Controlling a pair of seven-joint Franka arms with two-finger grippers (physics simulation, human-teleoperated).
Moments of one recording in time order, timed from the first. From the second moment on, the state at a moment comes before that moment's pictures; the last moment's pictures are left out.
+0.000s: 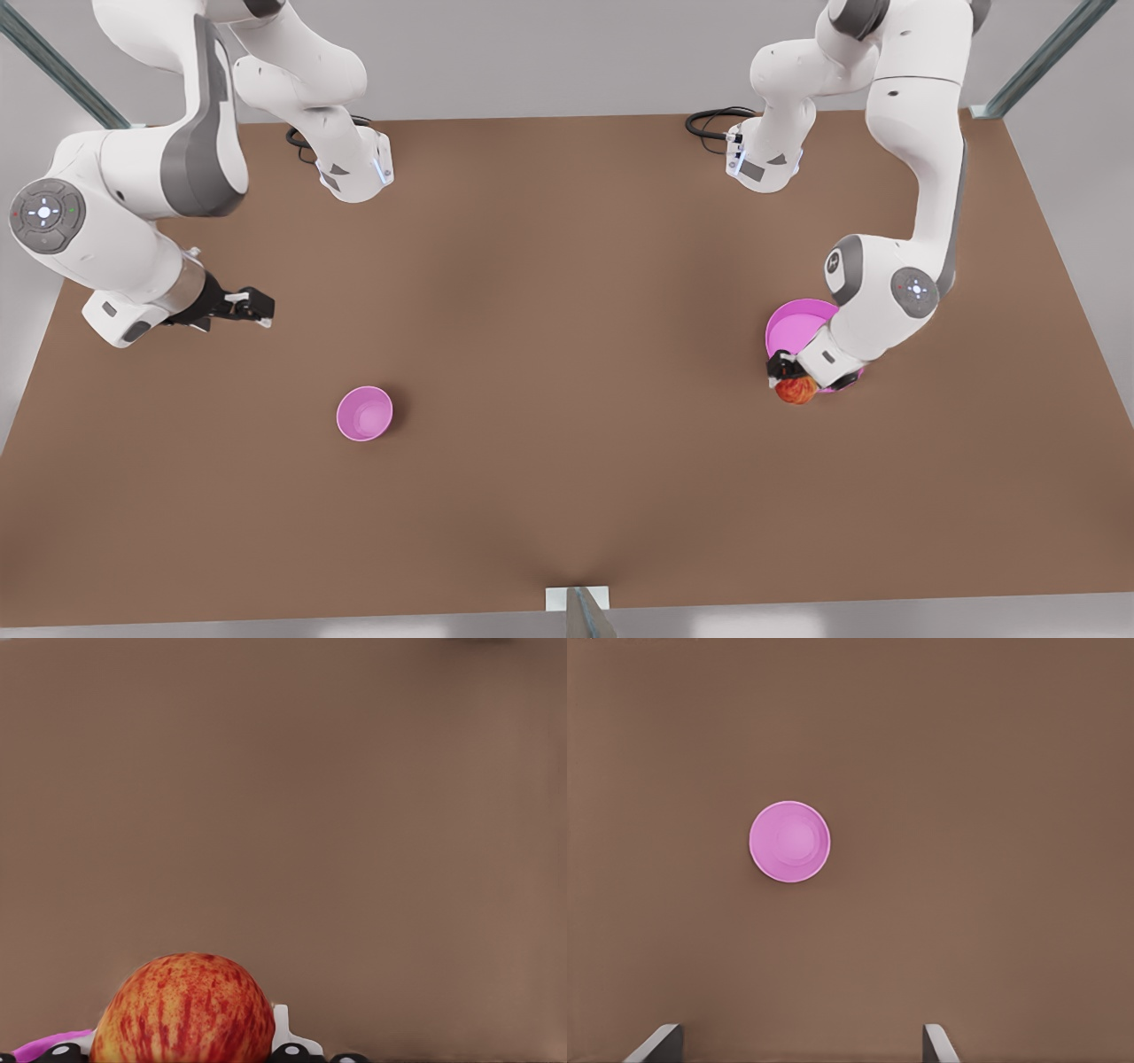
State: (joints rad) left arm 0.06 0.30 -0.24 -1.92 -0.15 2.32 0.12; right arm 0.07 0.14 -0.01 -1.50 0.00 1.56 0.01
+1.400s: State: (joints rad) left arm -0.25 0.92 -0.48 -1.23 -1.35 2.33 2.06; right arm 0.21 0.64 0.10 -1.60 1.67 2.03 -0.62
